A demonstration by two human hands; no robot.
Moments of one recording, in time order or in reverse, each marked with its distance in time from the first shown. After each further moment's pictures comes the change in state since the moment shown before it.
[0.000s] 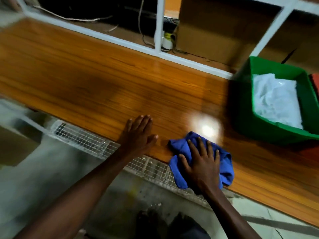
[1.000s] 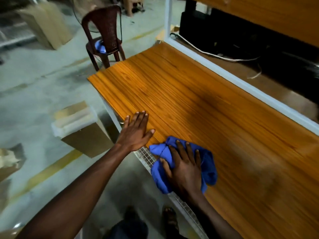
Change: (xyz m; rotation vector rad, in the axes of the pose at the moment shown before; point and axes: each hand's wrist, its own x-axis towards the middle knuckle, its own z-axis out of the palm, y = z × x) left_hand -0.021 -0.588 -0.108 -0.051 0.041 -0.519; right_hand 0.209 -0.576 0.132 0.175 -0.112 -0.550
